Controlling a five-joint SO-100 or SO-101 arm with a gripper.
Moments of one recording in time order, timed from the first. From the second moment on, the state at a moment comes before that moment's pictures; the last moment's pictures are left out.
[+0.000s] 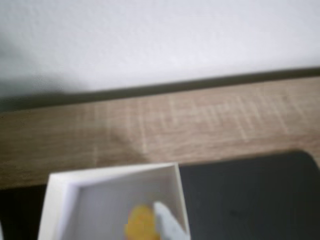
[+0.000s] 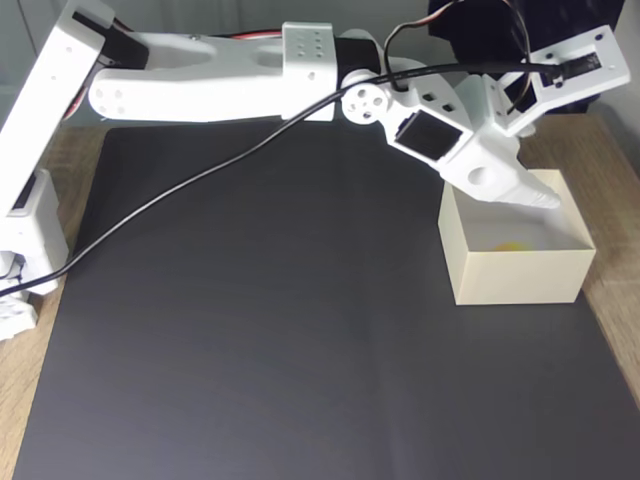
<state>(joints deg) 23.9 52.4 59.1 15.7 177.2</state>
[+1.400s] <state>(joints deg) 14.1 119.5 133.3 11.9 176.9</state>
